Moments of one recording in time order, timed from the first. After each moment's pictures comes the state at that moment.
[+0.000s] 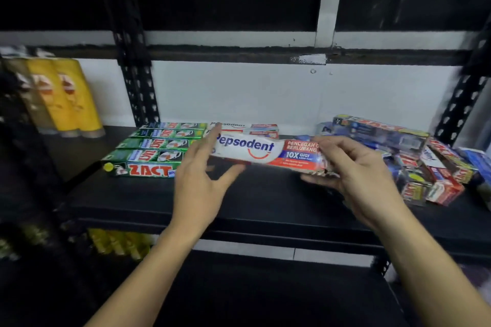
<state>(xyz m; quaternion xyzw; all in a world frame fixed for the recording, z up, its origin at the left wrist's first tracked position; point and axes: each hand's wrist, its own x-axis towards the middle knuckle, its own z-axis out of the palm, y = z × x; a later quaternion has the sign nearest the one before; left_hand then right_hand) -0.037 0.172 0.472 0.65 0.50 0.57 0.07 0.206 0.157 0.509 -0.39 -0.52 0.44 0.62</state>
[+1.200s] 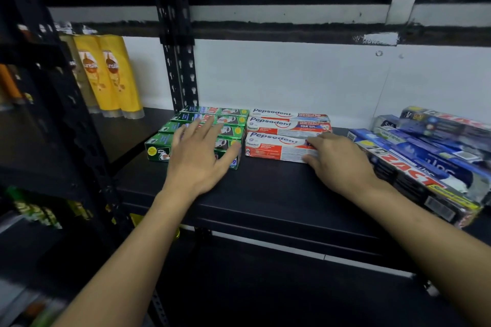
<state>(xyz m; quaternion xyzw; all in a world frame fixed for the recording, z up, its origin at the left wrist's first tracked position) -0.147 0.235 0.466 0.69 0.66 0.26 -0.14 0.124 0.263 0.482 -0.59 -0.78 -0.11 0.17</state>
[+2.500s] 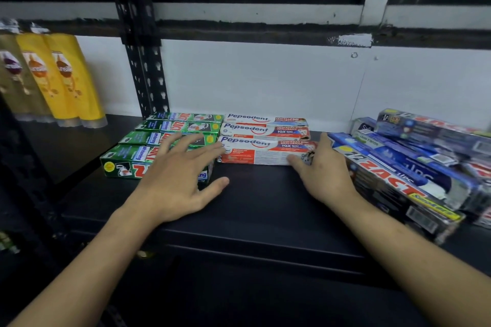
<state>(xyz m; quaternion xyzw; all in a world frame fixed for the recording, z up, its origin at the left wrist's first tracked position) -0.136 0.236 0.475 0.81 0.55 0.15 -0.15 0.127 0.265 0.475 -0.66 -0.63 0.14 0.39</state>
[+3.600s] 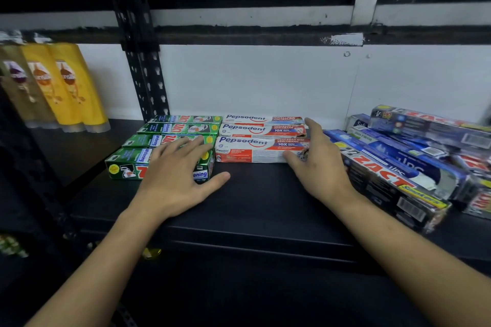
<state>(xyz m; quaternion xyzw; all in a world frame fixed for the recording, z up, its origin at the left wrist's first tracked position) -0.136 0.234 0.470 0.75 0.62 0.19 -0.11 0.129 0.254 0.478 -0.58 -0.68 0.10 0.44</state>
